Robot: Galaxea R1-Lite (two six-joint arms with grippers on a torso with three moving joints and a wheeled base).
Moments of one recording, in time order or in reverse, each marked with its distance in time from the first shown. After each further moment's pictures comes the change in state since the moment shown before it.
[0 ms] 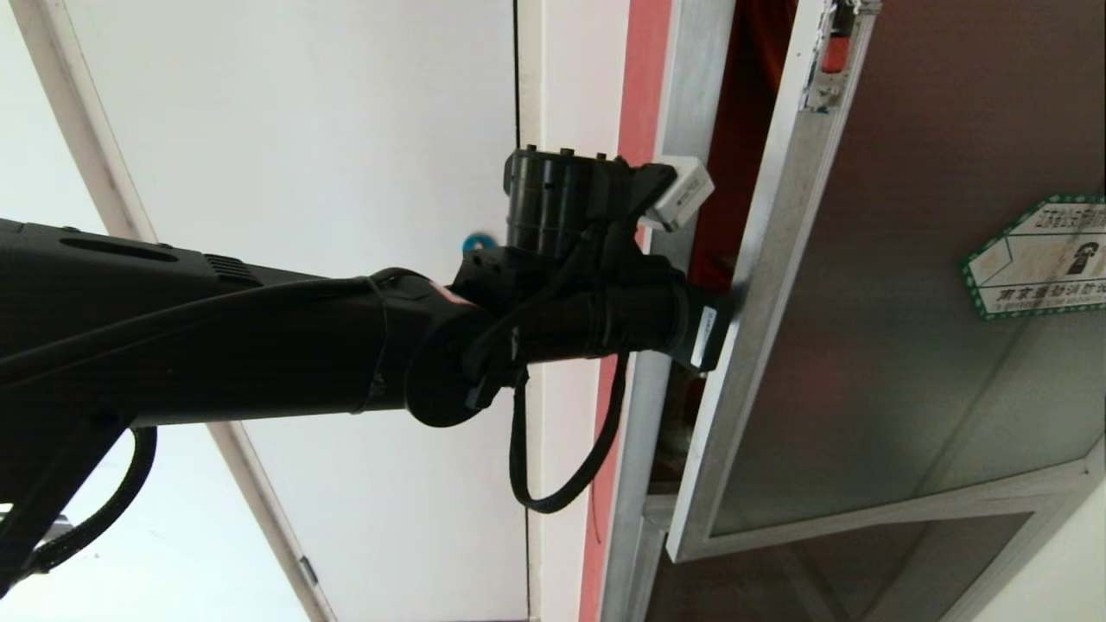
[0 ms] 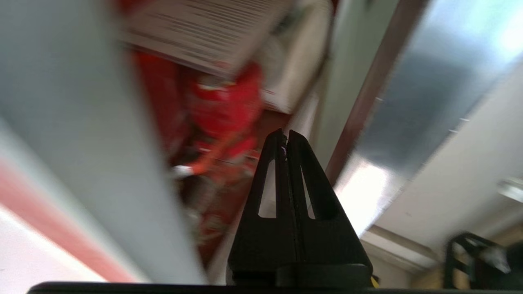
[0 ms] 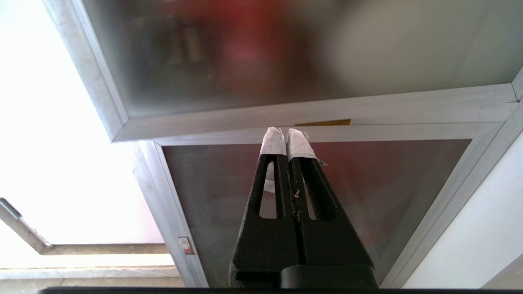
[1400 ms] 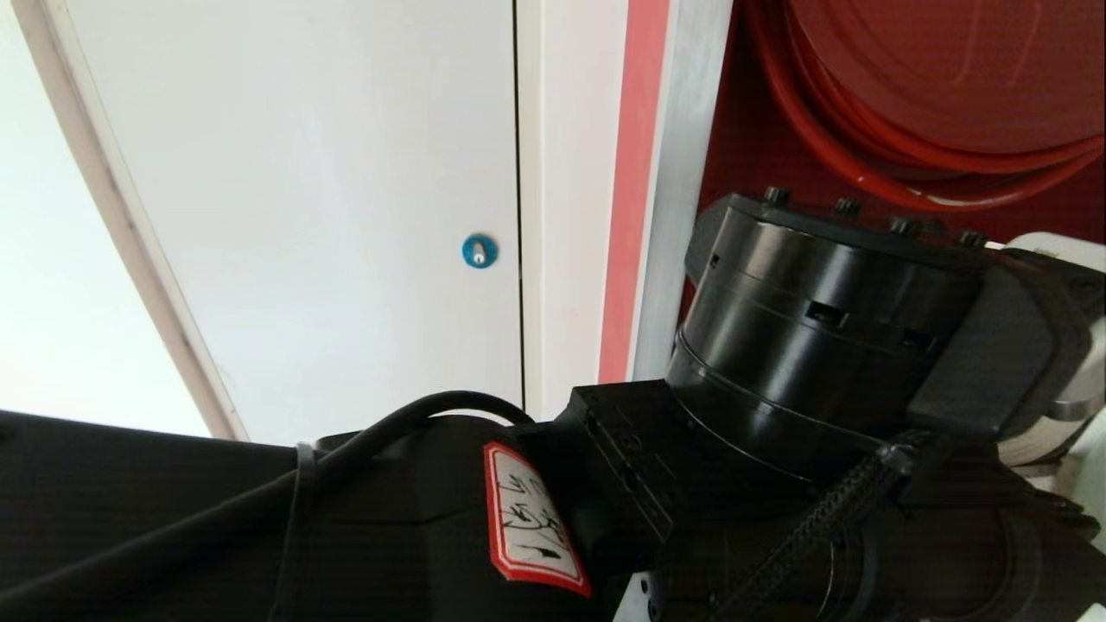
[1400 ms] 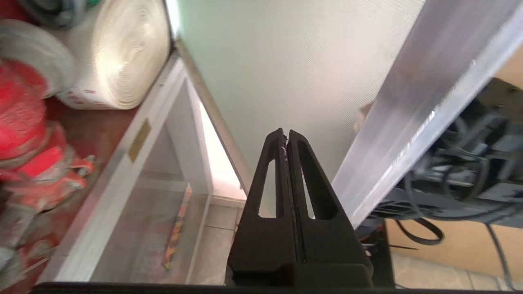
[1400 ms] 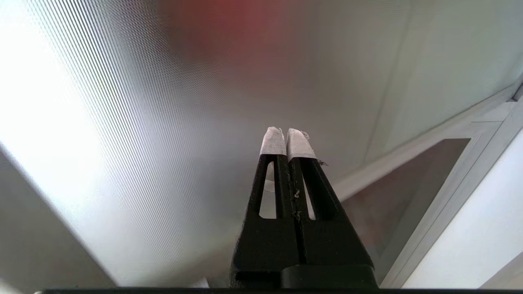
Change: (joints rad) left arm -0.380 -0.130 0.159 0.001 0.087 0.003; right arm 0.000 0.000 0.000 0.000 0.000 0.000
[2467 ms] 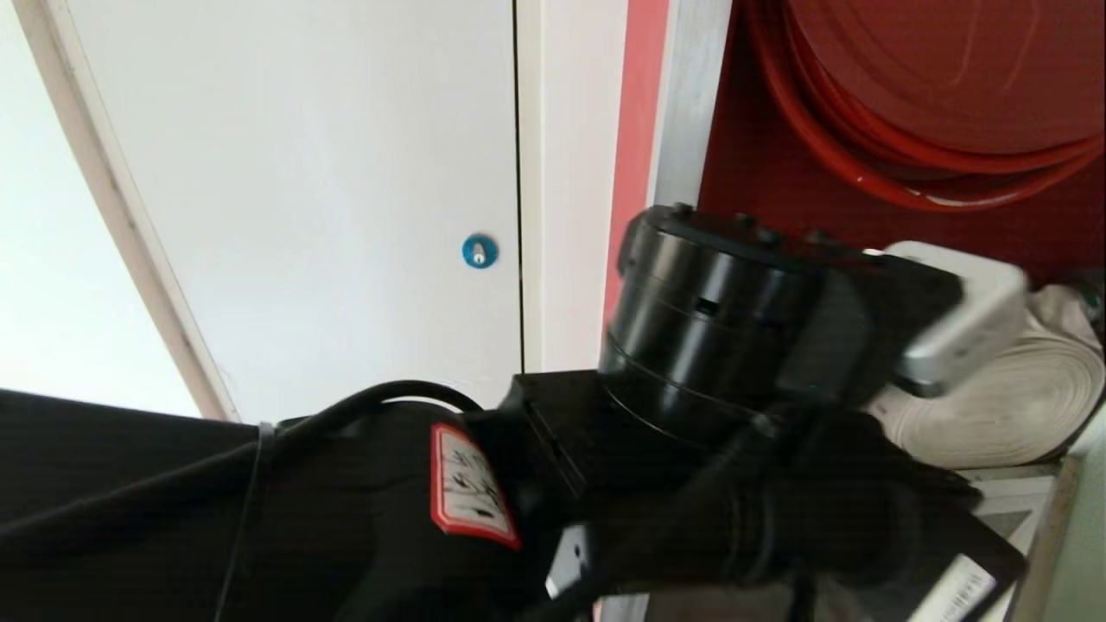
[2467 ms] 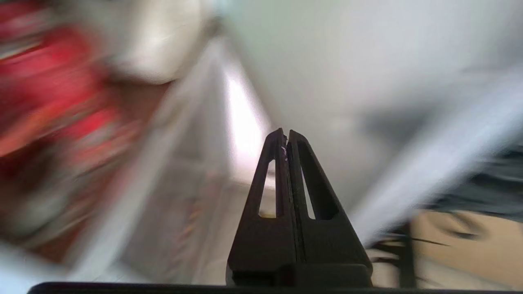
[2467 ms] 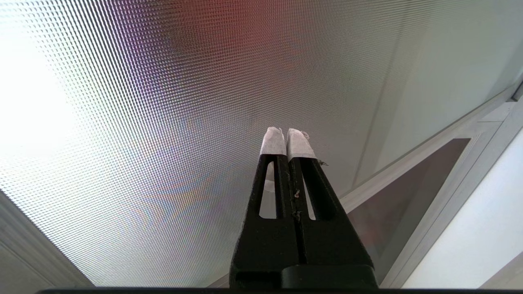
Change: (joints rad) left arm 0.094 -0.034 0.080 -0.001 0.022 -0.008; right arm 0.000 0.000 0.000 0.000 0.000 0.000
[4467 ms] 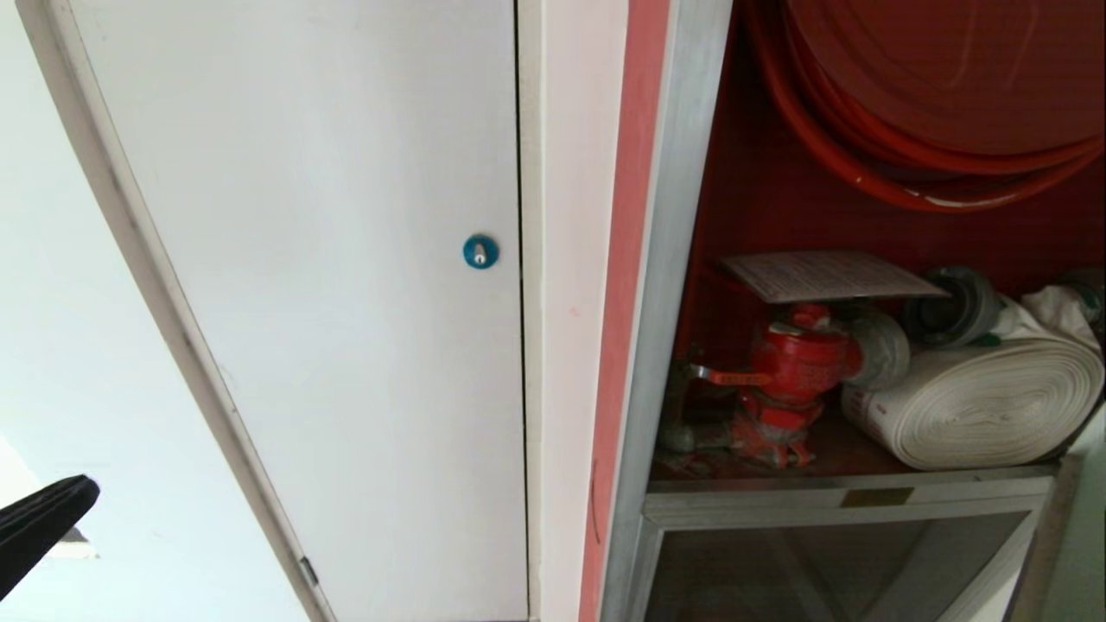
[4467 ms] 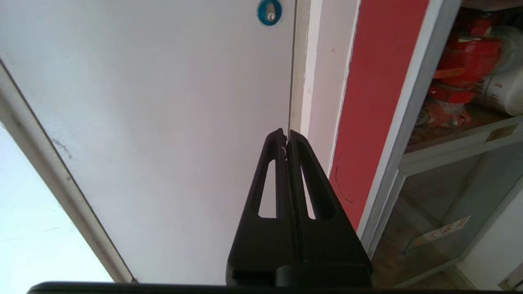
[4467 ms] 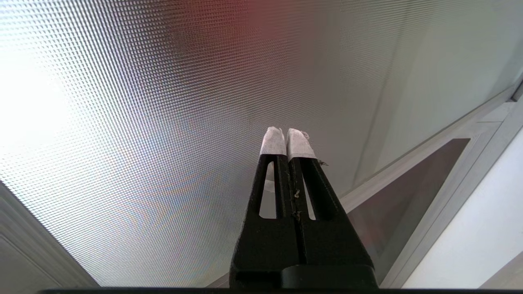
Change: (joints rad) left arm 1.122 -1.282 1.062 -0.030 -0.096 0.010; right arm 0.000 0.000 0.000 0.000 0.000 0.000
